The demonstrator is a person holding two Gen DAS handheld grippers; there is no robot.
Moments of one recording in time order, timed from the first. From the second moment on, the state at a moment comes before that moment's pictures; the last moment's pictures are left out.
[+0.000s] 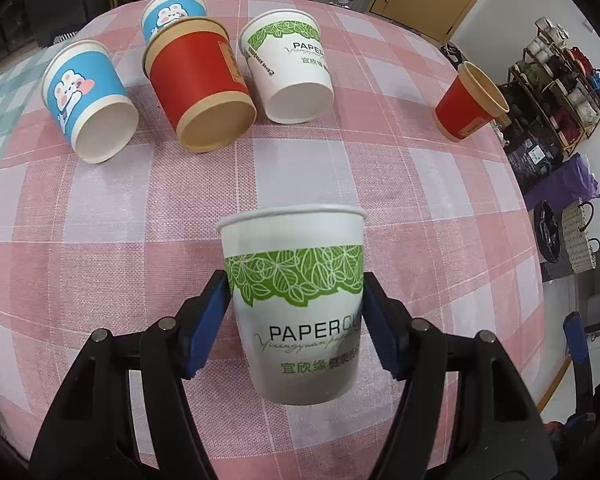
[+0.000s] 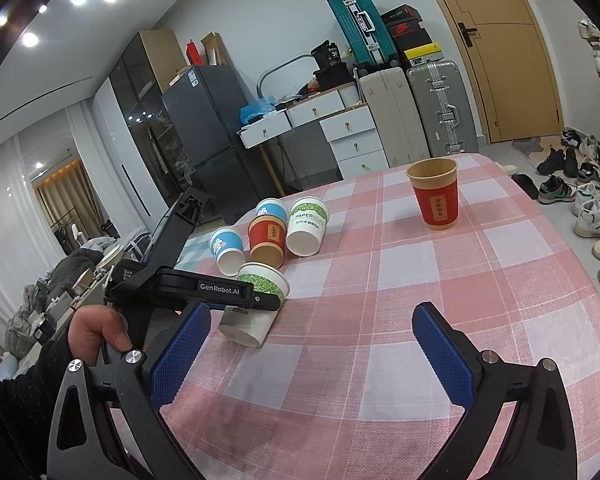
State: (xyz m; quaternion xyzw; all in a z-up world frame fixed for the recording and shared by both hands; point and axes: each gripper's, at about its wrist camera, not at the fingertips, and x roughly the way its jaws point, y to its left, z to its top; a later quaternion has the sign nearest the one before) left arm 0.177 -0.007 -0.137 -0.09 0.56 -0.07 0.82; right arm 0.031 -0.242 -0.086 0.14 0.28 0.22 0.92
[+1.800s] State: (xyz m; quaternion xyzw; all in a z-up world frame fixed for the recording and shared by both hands) left arm -0.003 0.032 -0.127 -0.13 0.57 -0.09 0.81; right arm 0.002 -0.191 -0.068 0.09 0.27 0.26 0.92
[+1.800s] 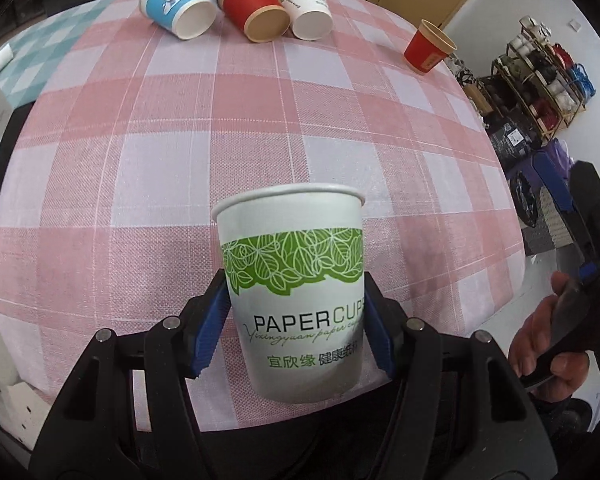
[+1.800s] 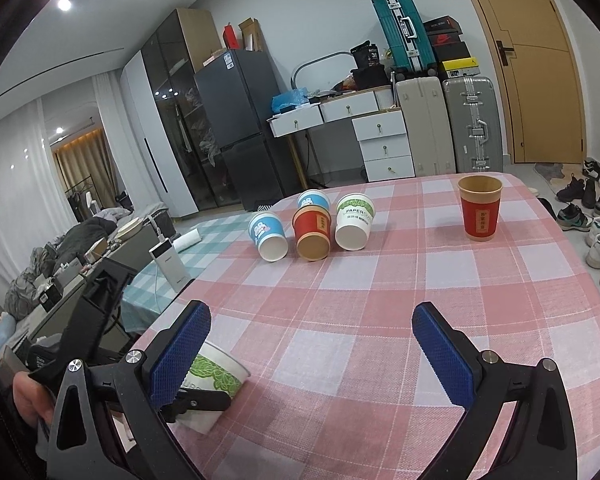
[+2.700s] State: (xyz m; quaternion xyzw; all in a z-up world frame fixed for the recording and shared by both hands) left arm -0.068 0.076 -0.014 -0.13 0.34 0.01 0.93; right arm -0.011 -0.135 -0.044 0.06 0.32 0.32 0.89
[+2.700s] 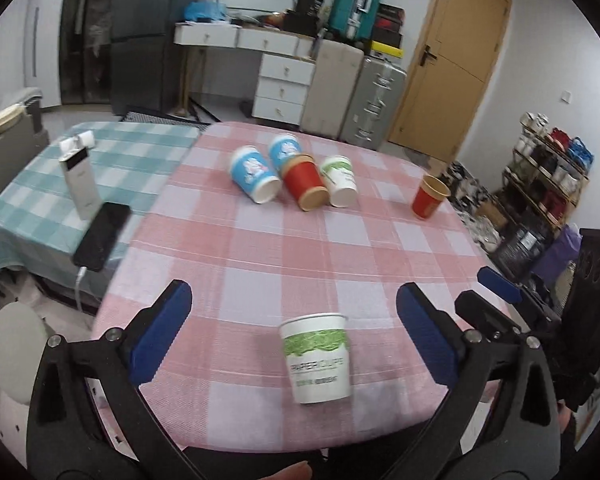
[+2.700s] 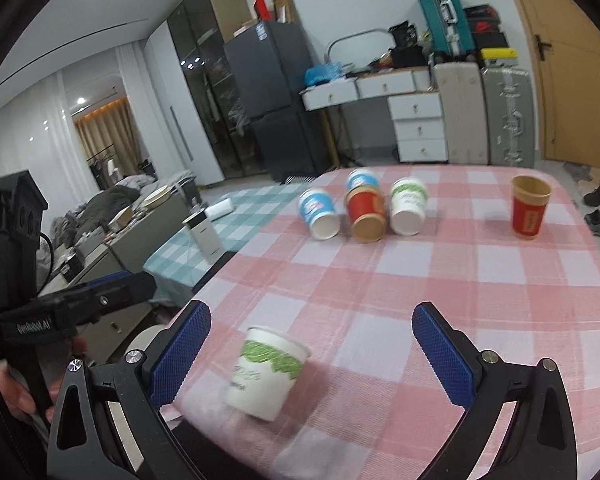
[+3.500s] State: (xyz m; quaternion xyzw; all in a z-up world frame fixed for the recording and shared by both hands) left arm -0.125 0.135 -0.079 -0.15 0.37 0.08 0.91; right arm 0.096 -0.042 -0.149 0.08 0.69 0.30 0.65
